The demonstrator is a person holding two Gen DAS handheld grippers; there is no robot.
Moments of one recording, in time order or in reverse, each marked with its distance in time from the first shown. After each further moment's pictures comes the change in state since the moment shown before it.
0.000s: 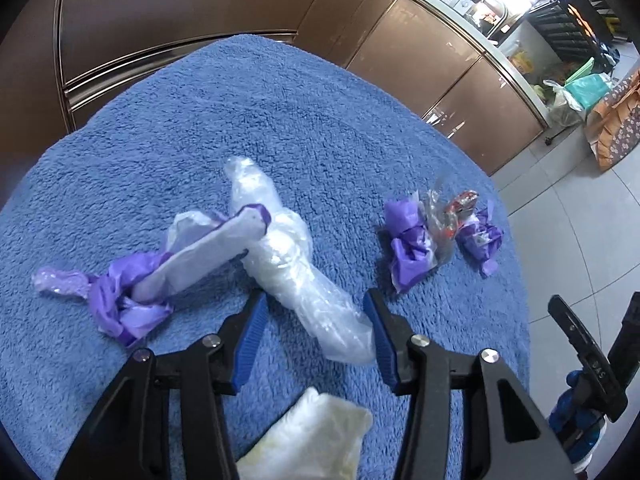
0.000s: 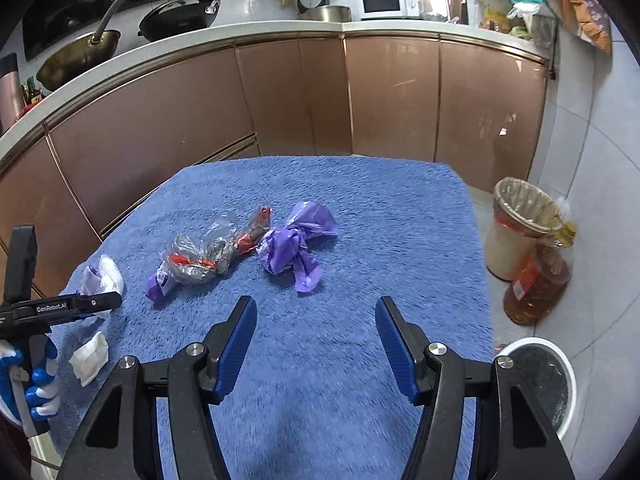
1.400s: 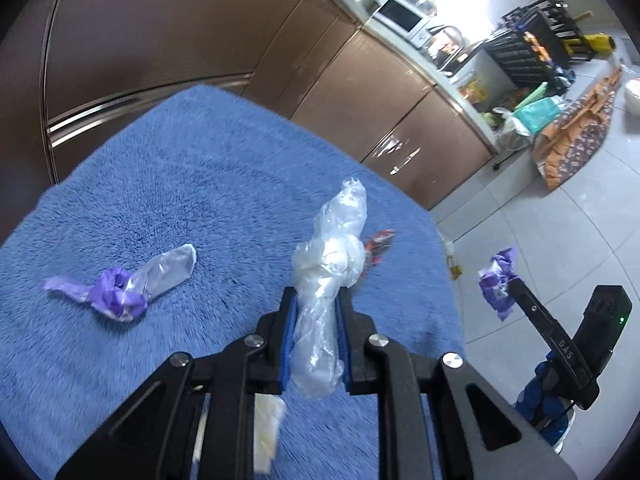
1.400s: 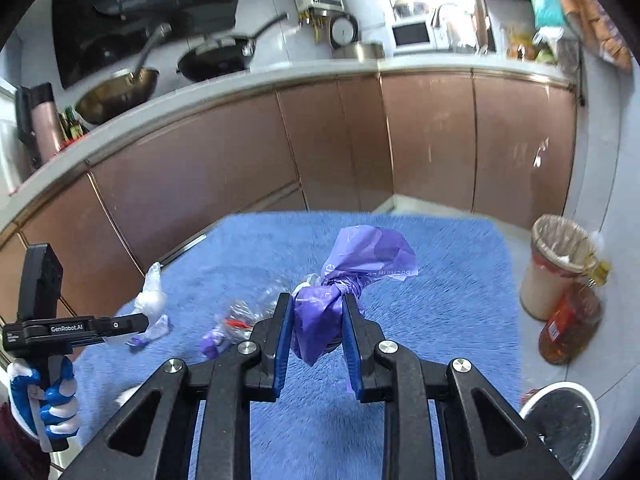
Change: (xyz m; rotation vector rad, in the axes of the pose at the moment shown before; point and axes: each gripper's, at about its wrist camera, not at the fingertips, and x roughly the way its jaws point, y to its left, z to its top) left arm -0.071 -0.034 0.017 0.022 -0.120 -0.175; right arm -0.043 0.013 0.033 -0.012 -0.163 0.148
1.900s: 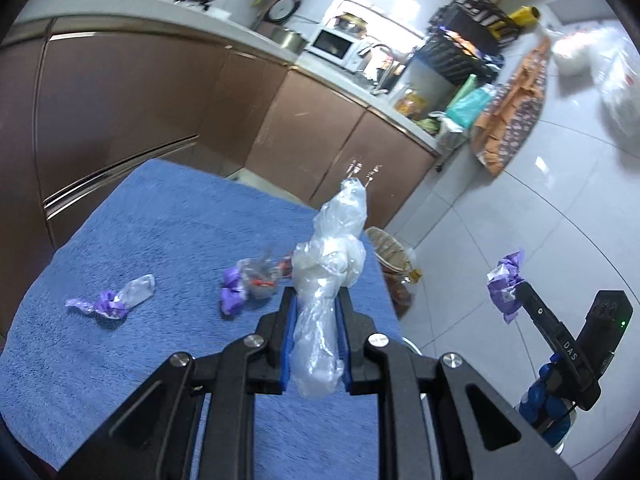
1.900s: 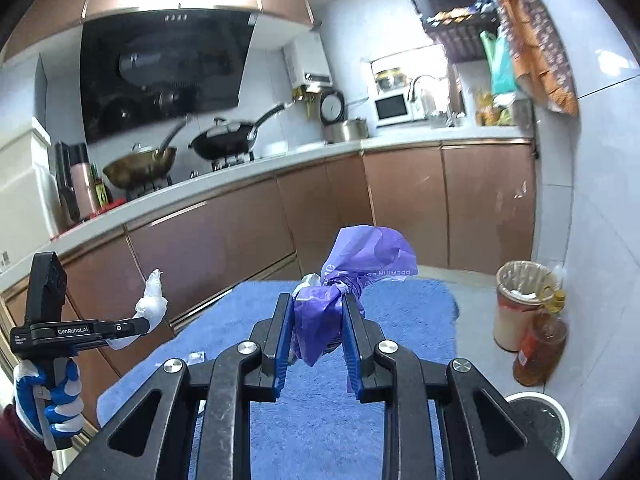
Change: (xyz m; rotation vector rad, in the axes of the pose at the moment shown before) left arm -0.100 -0.110 -0.026 0.186 -0.123 -0.073; right arm -0.160 -0.001 0.002 0.025 -0.251 -0.032
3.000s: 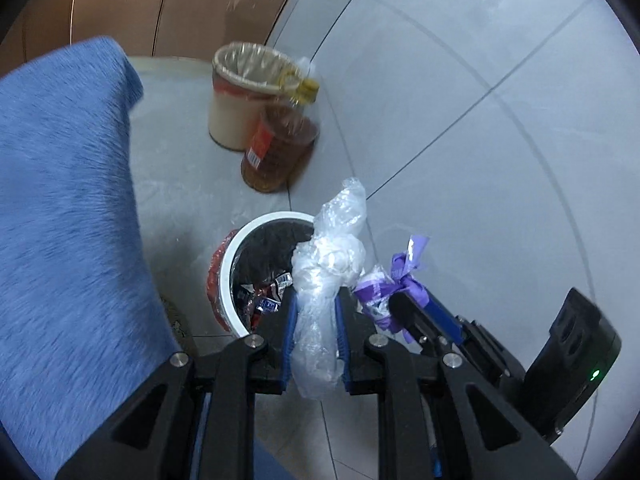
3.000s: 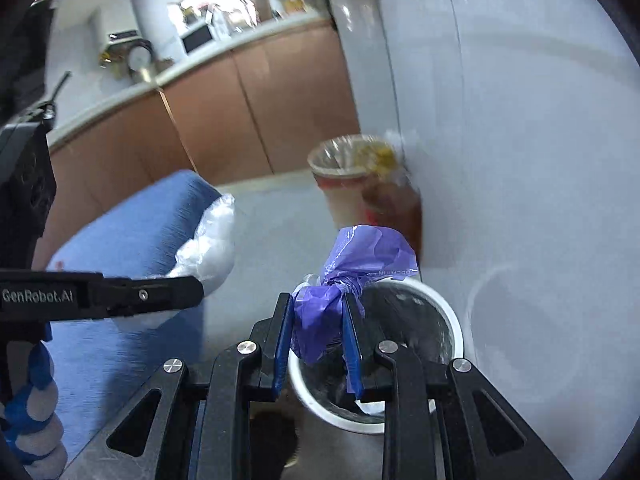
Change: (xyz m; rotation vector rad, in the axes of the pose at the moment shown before) left arm 0.390 -0.256 -0.143 0.271 0.638 -0.214; right arm 0.027 -0.262 -0.147 0.324 0.274 -0.494
